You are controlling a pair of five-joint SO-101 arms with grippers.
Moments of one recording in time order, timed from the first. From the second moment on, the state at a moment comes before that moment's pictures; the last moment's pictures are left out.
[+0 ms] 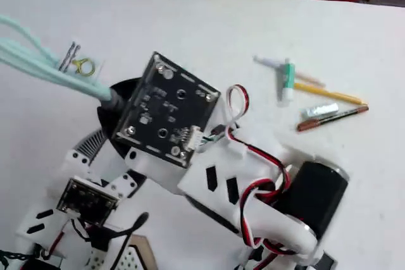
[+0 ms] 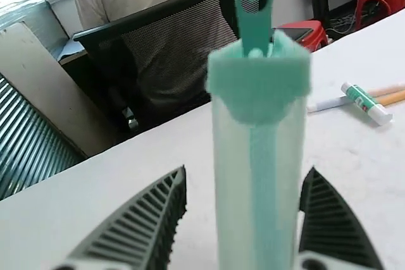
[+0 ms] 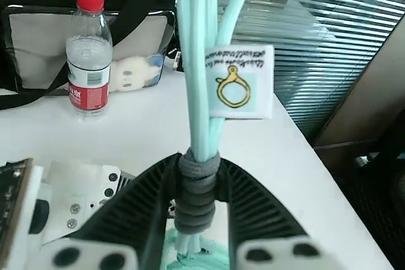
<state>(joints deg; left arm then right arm) 13.0 -104.9 56.2 71.0 -20.4 -59.6 -11.4 -57.8 98.5 19.6</state>
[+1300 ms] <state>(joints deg) 24.2 -68.6 65.2 26.8 3.3 -44.4 -11.7 -44.0 91.7 20.2</state>
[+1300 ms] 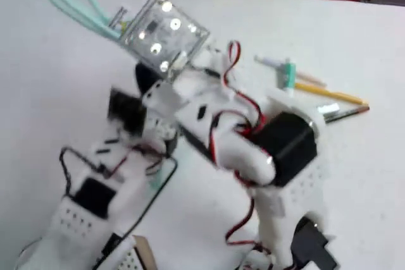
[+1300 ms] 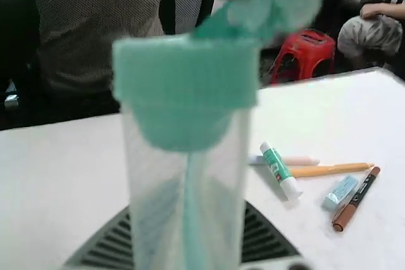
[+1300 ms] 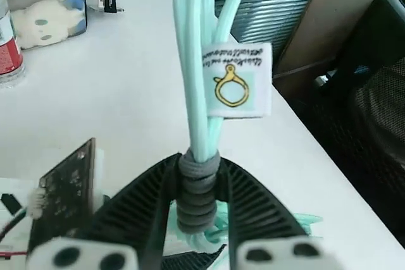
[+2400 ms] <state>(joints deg) 21.6 -96.0 74.5 58.6 -7.0 -41.7 -24.7 -9.5 82.6 17.1</state>
